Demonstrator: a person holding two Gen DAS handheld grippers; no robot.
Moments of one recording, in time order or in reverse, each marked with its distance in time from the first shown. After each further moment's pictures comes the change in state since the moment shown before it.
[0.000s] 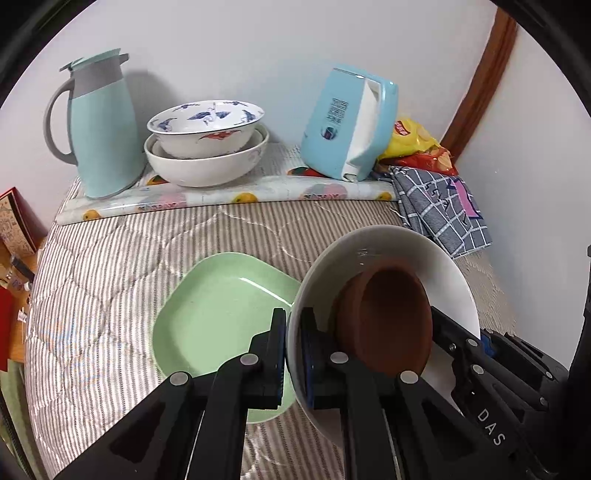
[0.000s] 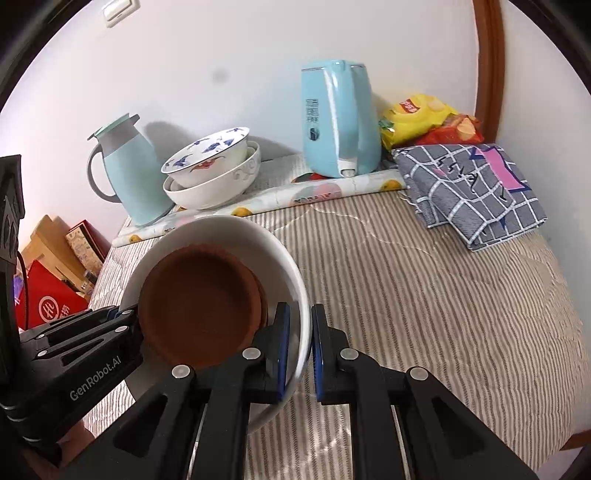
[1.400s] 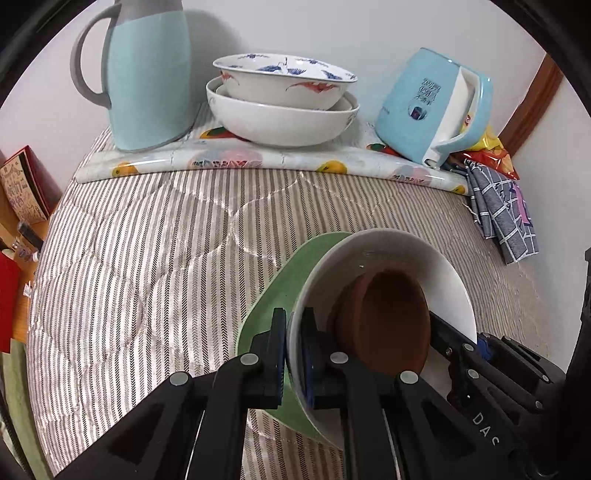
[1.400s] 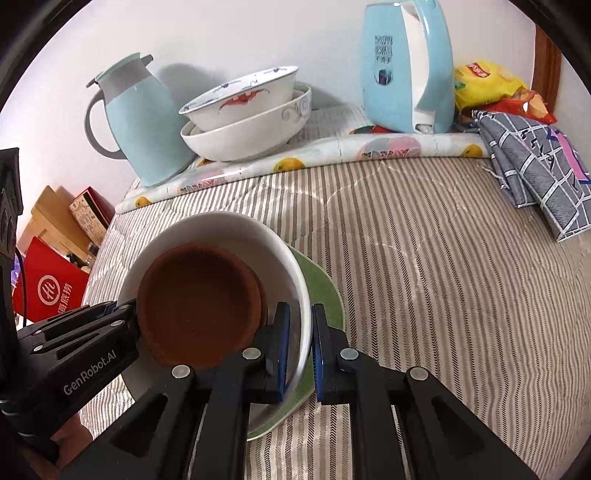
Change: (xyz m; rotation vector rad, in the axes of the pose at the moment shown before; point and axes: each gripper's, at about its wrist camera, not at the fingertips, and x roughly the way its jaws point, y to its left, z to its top) left arm 0.055 0.088 -0.002 -0.086 0.099 0.064; right arm 0.090 0.058 -0.005 -0.039 0.138 0.063
